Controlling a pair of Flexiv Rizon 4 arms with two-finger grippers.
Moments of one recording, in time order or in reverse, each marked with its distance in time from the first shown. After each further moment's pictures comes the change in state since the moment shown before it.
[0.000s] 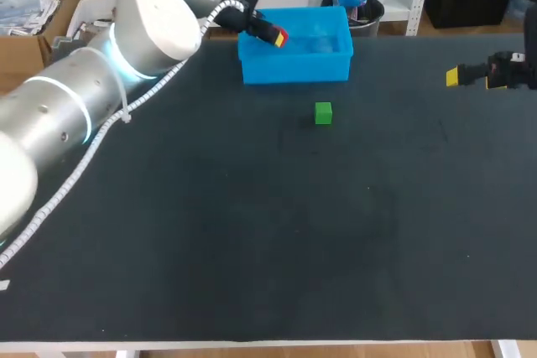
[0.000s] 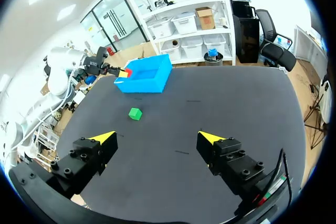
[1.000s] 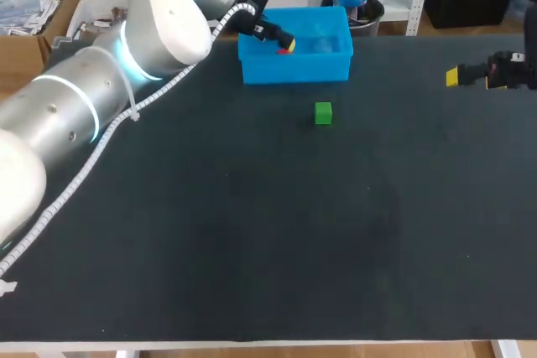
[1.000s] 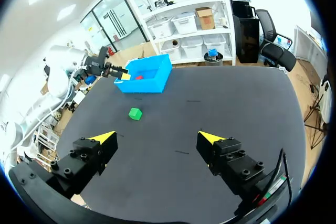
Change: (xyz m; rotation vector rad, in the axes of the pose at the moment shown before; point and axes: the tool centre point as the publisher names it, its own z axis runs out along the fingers) left arm -0.003 -0.004 0.006 -0.055 0.019 0.013; right arm 0.000 0.000 0.000 0.000 0.000 0.000
